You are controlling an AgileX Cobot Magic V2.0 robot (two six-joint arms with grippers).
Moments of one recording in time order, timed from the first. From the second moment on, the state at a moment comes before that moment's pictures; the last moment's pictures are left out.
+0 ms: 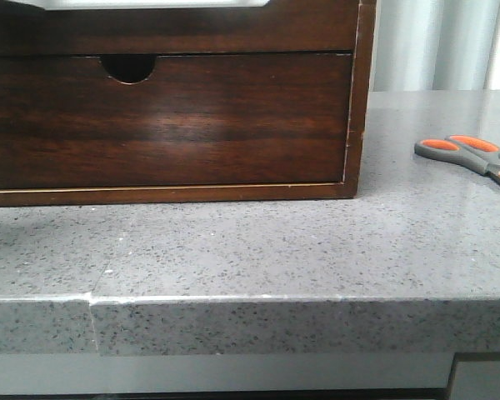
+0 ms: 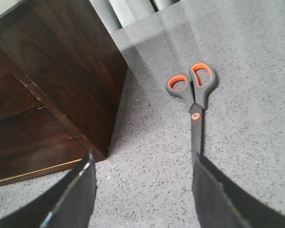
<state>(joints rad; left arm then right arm) -0.28 1.04 -0.63 -1.80 0.46 0.36 -0.02 0.28 -0.34 0.49 0.45 -0.03</state>
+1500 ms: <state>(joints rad) -0.58 0.93 -0.62 -1.84 0.12 0.25 0.01 0.28 -0.34 0.50 0.48 -0.03</state>
